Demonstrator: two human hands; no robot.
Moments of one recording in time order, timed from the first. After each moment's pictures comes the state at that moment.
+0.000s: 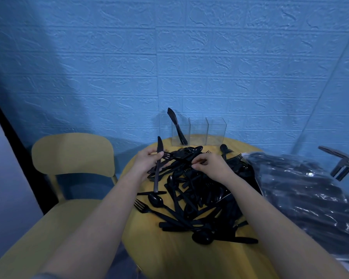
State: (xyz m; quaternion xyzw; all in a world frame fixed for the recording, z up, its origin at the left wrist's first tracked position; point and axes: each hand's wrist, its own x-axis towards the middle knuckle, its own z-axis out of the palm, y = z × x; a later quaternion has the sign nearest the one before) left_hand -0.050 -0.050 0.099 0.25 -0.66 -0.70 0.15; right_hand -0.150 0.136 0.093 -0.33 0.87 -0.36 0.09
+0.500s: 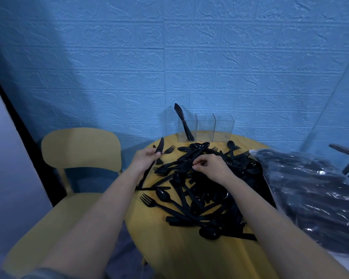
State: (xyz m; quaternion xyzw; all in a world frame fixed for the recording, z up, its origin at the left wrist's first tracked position) left_hand -0.031 -0.069 0.091 0.27 -0.71 -0.63 0.14; right_hand -0.143 0.121 0.077 -0.33 0.87 -0.35 0.10
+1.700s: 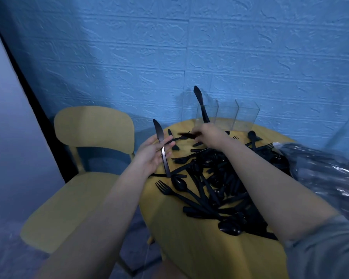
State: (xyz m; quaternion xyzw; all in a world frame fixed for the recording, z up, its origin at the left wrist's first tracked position) left_hand -0.013 -0.086 0.074 0.24 -0.46 -0.84 0.18; right_hand -0.183 0.032 0.095 -0.48 0.87 -0.11 0.03
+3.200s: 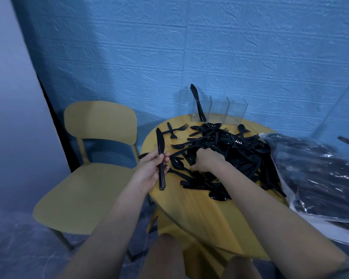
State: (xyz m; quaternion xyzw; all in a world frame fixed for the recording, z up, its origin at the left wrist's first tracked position) left_hand 0.070 -0.025 0.054 0.26 -0.44 -0.84 0.18; right_hand -0.055 0.092 0.086 -0.31 0.94 0.00 0.16
